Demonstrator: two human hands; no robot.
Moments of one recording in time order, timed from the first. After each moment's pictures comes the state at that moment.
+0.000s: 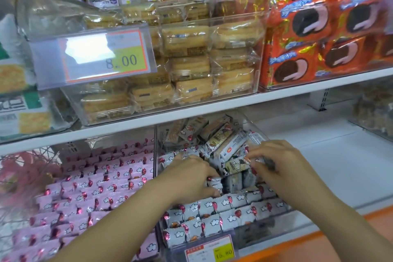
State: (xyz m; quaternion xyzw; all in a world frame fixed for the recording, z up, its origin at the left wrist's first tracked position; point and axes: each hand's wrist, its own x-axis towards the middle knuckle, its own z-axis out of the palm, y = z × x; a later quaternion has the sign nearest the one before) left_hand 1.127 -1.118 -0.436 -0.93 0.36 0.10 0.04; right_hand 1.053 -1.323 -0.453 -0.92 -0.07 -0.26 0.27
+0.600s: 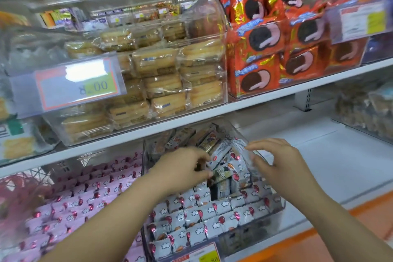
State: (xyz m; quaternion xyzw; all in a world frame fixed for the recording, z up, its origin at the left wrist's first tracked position) left_hand 1.129 -1.138 -0.406 -0.94 0.35 0.03 -0.06; right_hand 1.049 -1.344 -0.450 -0.89 0.01 -0.28 0.35
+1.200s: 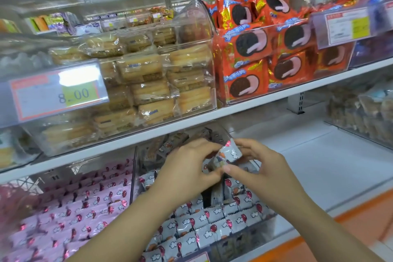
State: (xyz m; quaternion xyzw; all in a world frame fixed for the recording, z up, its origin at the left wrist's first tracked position) left_hand 1.108 -1.163 -0.404 -0.87 0.41 -0.12 -0.23; right_hand 1.032 -1.321 -0.430 -0.80 -0.01 -0.24 0.55
